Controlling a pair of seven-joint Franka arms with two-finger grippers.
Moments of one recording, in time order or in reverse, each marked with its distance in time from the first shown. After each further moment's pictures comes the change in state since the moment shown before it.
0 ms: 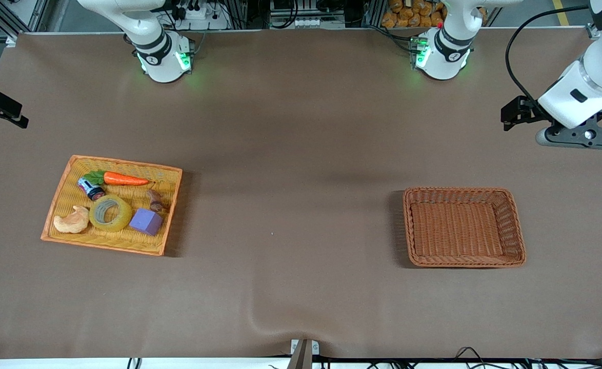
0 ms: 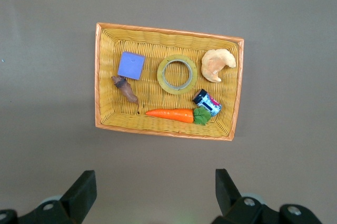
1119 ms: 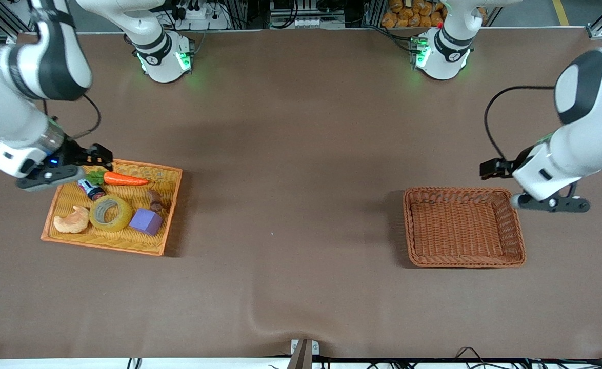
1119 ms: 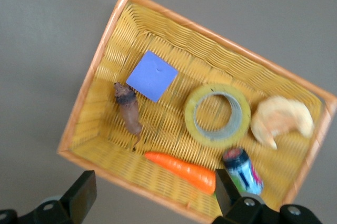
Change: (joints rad) left arm 0.018 0.247 0.007 -0.008 -0.064 0.211 -0.036; right arm 0.076 0.024 0.005 -0.654 0.000 0.768 -0.316
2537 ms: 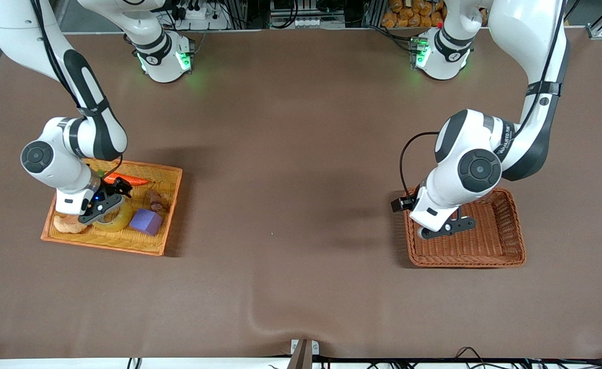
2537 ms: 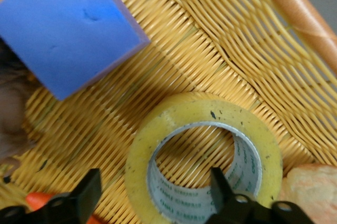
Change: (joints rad) left arm -0.214 0.193 -0.011 -0.001 -0.009 0.271 -0.568; right arm -0.082 0.416 -0.015 0.026 0.000 0.354 -0.355
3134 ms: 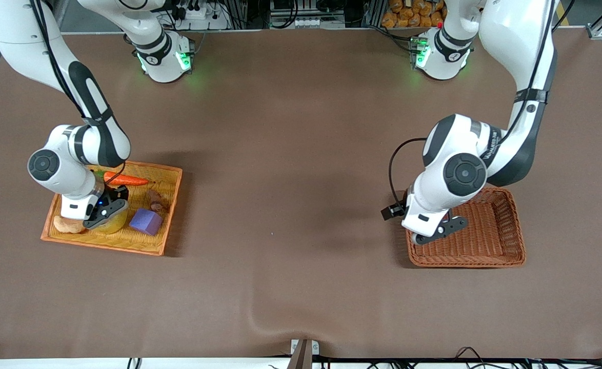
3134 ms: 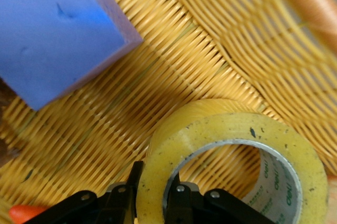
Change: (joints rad) left arm -0.044 0.066 0.000 0.049 -0.002 0.010 -0.145; right arm -0.002 0.023 0.000 0.050 0.003 -0.060 0.001
